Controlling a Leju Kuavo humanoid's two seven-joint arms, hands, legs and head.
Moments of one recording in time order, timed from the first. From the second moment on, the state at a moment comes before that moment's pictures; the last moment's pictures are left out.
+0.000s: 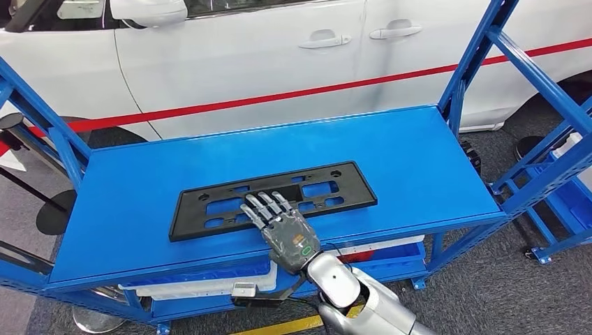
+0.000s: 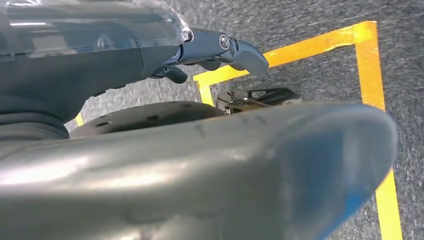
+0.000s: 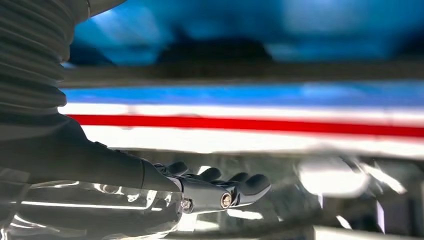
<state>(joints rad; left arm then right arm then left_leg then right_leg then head) -0.05 -0.11 0.02 -0.19 0.05 0.19 -0.09 -0.40 -0.04 0.89 -1.27 1.39 -0.28 0.04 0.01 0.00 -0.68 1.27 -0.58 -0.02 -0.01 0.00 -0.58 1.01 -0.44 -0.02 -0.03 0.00</state>
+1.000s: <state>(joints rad) -0.05 -0.11 0.05 -0.19 0.07 0.19 -0.11 -0.56 -0.06 0.90 -1.11 1.35 -0.12 0.07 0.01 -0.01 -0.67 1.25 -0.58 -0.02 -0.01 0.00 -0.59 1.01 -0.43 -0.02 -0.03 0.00</state>
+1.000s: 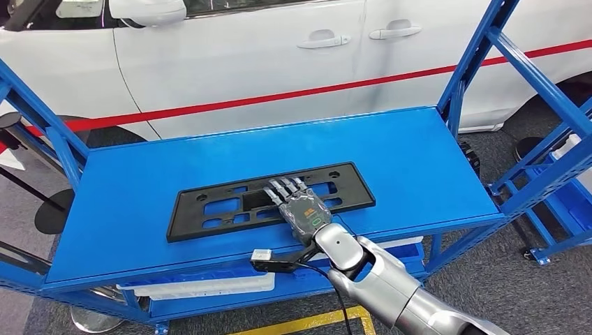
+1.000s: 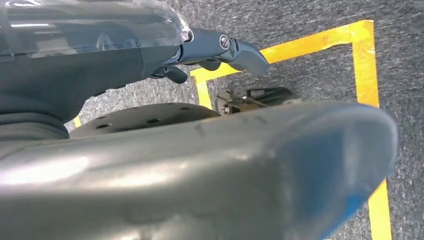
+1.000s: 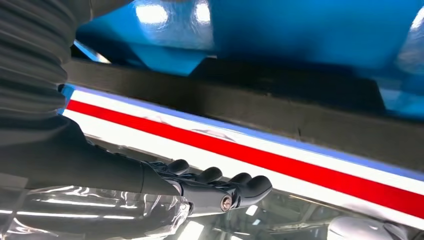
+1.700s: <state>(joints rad) -0.05 -0.11 0.07 -0.19 0.07 0.16 -0.13 -0.65 0.01 0.90 -0.96 1.27 -0.11 0.05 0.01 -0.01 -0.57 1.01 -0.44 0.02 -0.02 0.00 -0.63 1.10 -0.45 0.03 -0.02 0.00</state>
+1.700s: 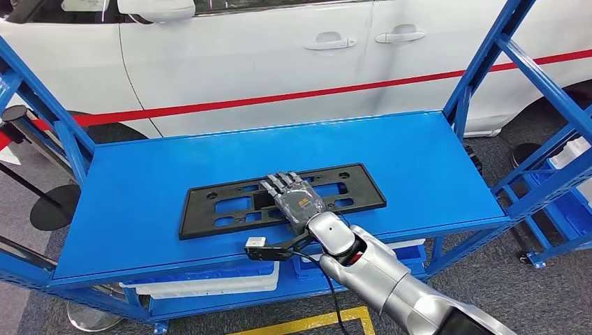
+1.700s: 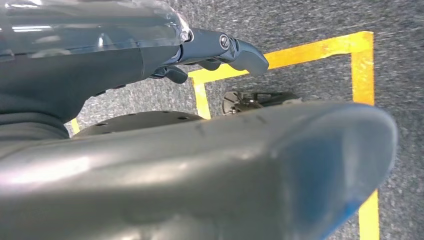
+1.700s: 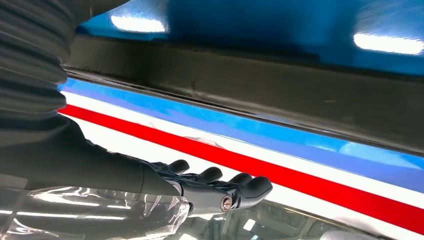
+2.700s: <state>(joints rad) -0.04 -0.10 0.10 -0.19 0.08 0.15 -0.18 -0.83 0.09 0.84 -0.45 1.21 -0.14 0.08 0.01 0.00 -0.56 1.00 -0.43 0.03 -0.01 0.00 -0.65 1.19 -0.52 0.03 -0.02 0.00</state>
